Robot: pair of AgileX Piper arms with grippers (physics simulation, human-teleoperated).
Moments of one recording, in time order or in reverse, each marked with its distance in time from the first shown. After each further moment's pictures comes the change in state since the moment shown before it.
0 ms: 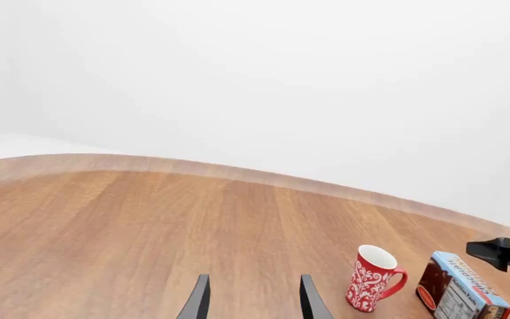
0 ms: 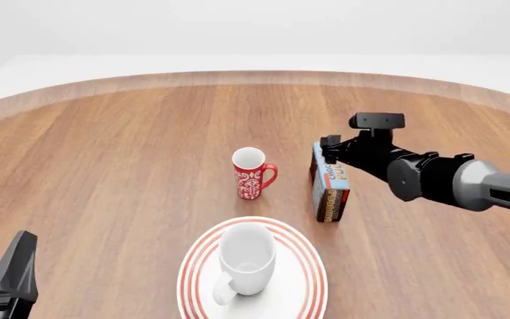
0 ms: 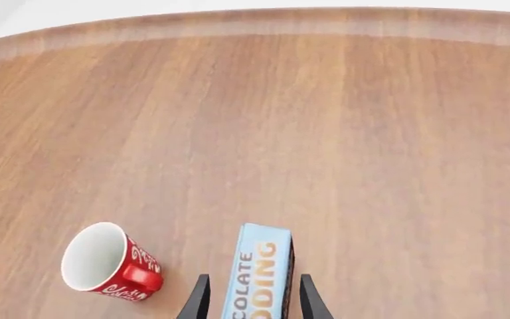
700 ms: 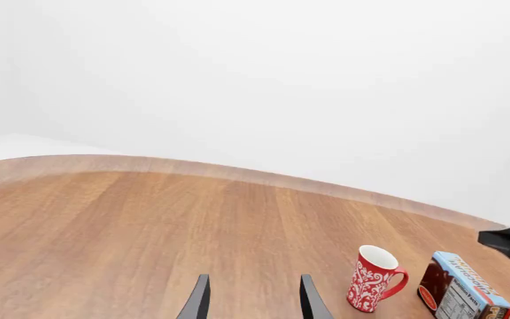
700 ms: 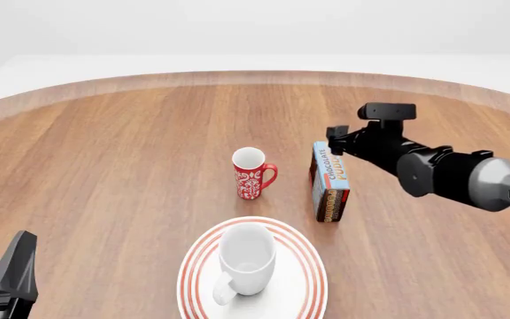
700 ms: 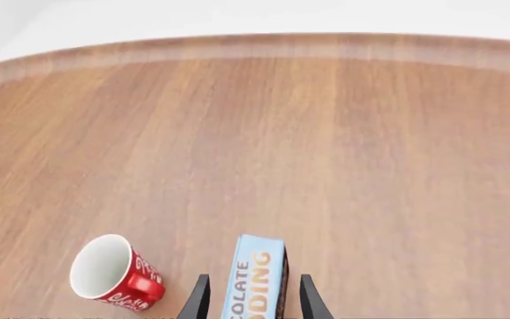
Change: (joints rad) left arm 0.001 0.000 0.000 -0.001 0.003; right arm -0.015 -0.059 -0.001 0.012 -0.008
